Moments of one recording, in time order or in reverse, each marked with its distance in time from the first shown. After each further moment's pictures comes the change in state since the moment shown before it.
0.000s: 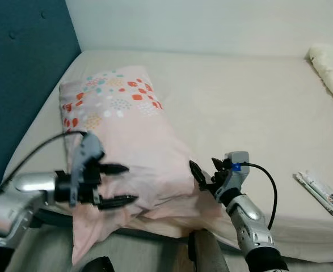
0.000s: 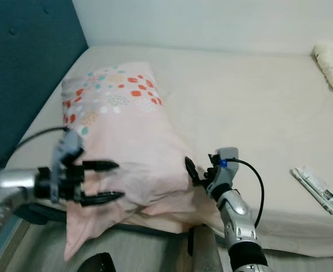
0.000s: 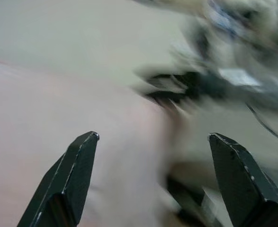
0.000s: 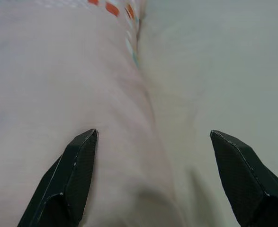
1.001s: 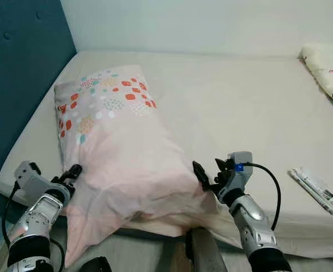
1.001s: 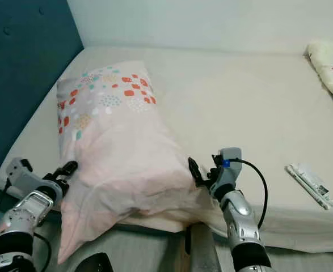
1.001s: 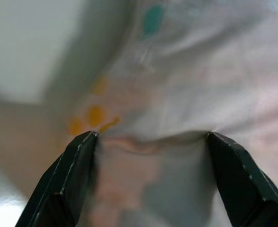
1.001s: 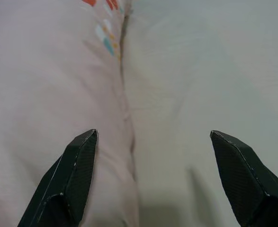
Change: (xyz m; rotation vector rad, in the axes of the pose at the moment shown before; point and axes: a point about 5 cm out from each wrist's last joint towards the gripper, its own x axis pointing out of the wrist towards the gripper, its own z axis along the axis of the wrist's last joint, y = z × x) left arm -0.048 0.043 -0.143 -1.099 -0.269 1.148; right arm -0.004 -0.003 -0.002 -0.005 0.013 -0.018
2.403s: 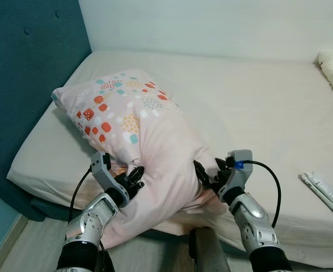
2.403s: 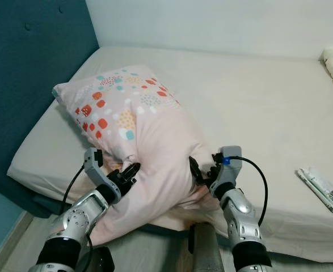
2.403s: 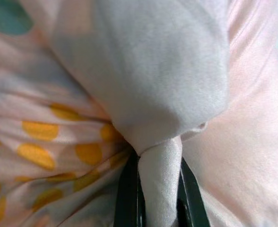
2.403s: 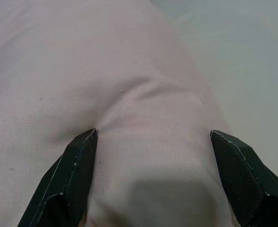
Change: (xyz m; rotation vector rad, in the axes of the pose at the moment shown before) left arm -0.006 -0.081 -0.113 0.279 0.303 -0.448; right arm 0.004 0.006 0.003 0.015 0.020 0.021
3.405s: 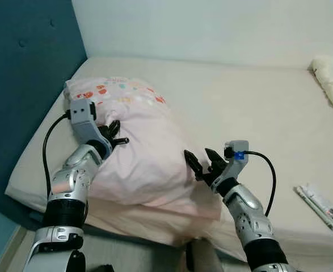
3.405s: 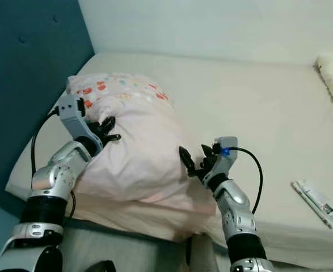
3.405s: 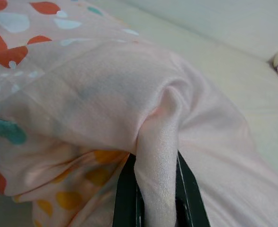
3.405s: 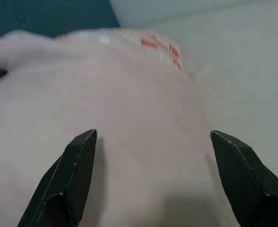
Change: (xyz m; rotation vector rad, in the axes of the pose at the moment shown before) left arm 0.012 -0.029 0.105 0.421 -0.206 0.120; right arm 0.011 0.012 0.022 0.101 -0.086 0.102
